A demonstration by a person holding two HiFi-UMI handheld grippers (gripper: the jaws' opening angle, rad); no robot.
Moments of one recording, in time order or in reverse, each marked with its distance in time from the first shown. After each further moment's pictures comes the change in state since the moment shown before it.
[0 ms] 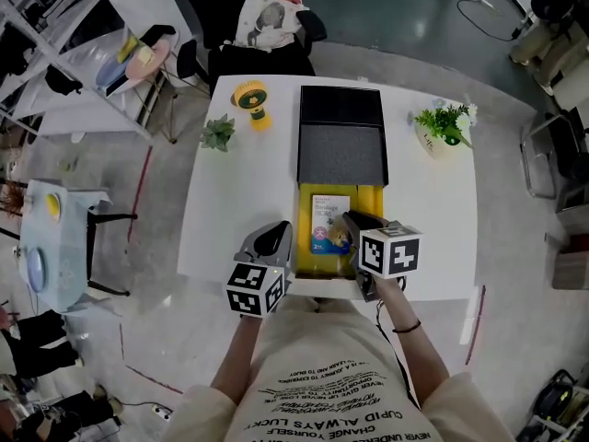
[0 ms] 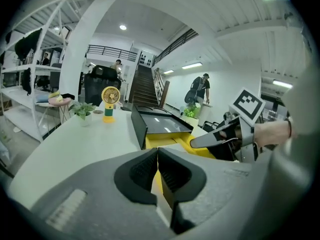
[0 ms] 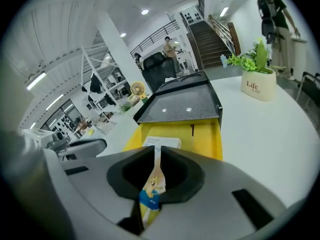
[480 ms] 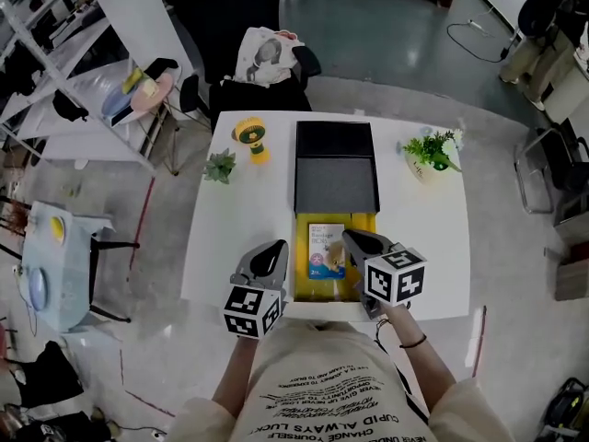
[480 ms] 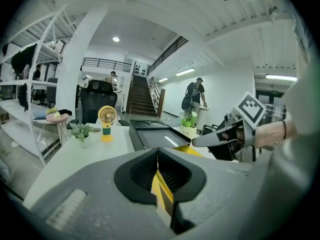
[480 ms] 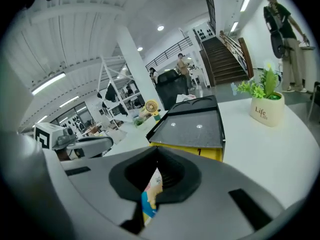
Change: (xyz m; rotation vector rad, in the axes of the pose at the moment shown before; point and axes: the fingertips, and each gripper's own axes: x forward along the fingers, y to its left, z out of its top) left arm -0.013 -0.007 0.041 0.098 -0.100 -0.003; right arm -0.027 0.017 0.036 -0.121 -0.172 0.113
